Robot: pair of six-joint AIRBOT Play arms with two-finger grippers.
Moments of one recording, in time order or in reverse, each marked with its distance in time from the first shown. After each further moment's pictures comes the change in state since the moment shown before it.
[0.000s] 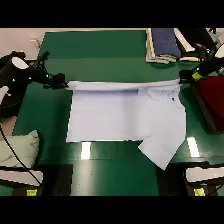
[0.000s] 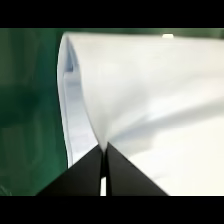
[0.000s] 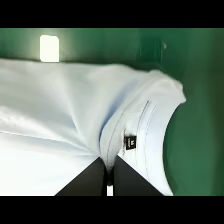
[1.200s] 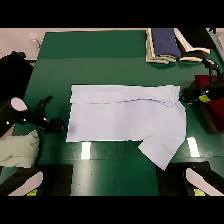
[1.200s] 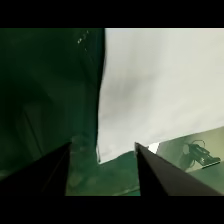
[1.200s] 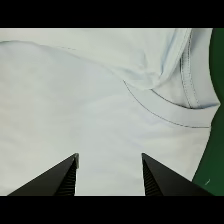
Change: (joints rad) left arm 0.000 0.502 -0.708 0.147 -0.150 -0.068; right arm -0.011 0.516 -0.475 0.085 -0.028 0.008
